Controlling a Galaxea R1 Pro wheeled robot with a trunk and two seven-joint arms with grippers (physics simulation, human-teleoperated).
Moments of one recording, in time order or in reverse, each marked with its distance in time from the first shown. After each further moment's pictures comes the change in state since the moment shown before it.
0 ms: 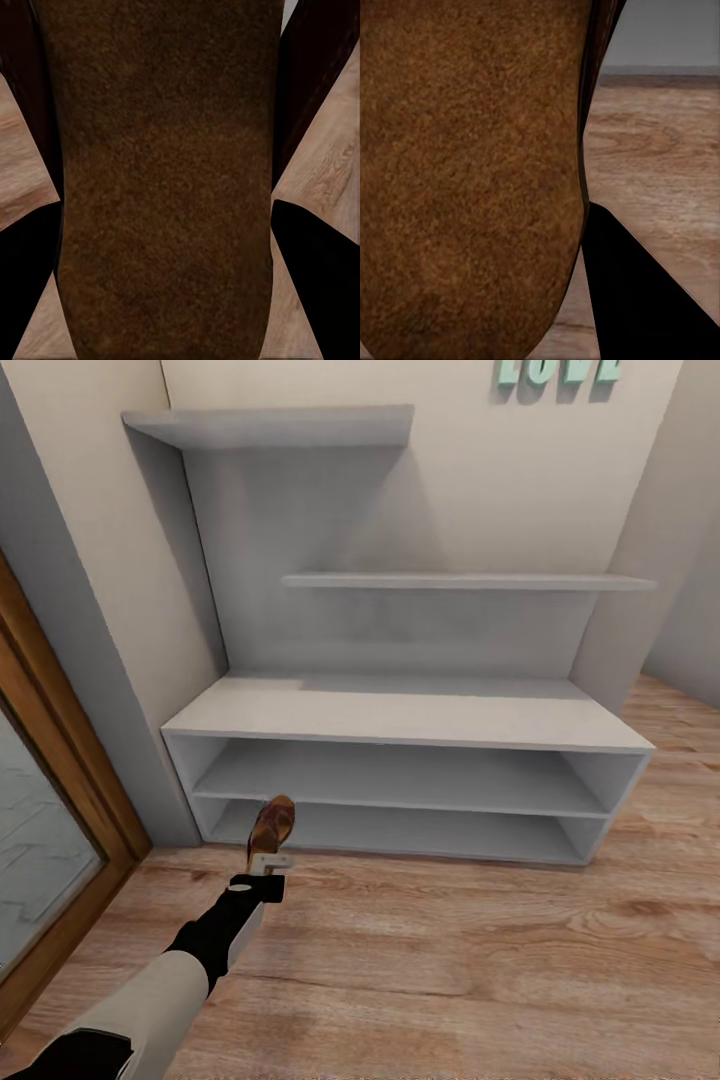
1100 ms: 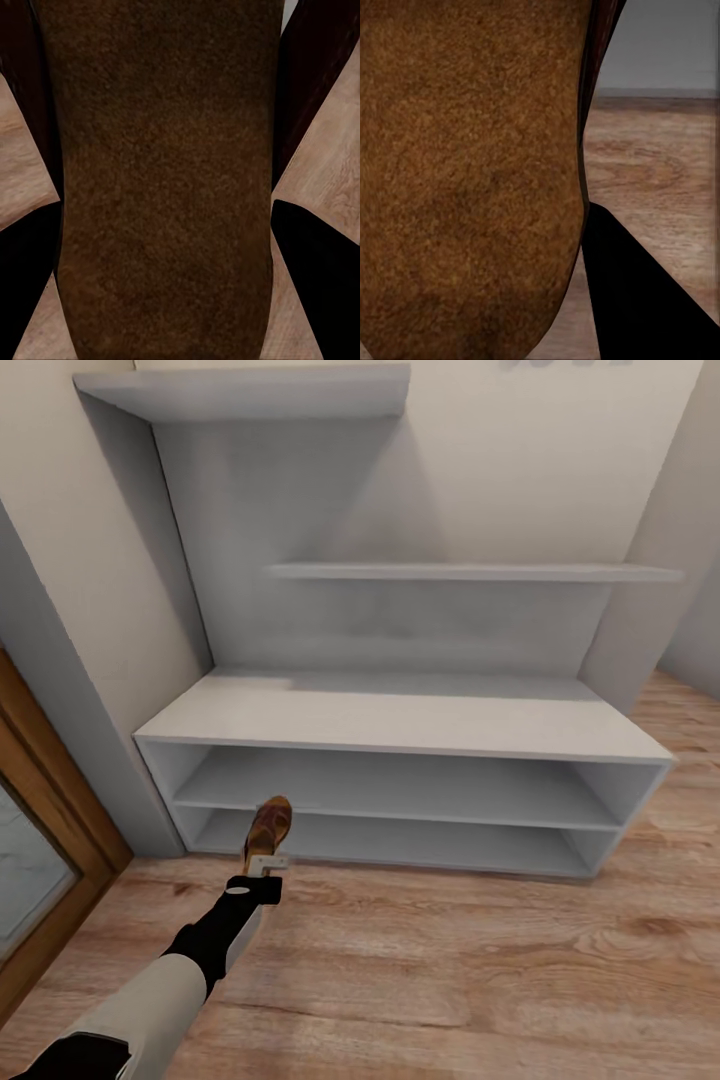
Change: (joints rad) left arm 0.009 0.005 0.000 -0.002 -0.004 -0.015 0.012; right arm 0.000 0.005 -0.005 -0.002 0.000 -0.001 0.000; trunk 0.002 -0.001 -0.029
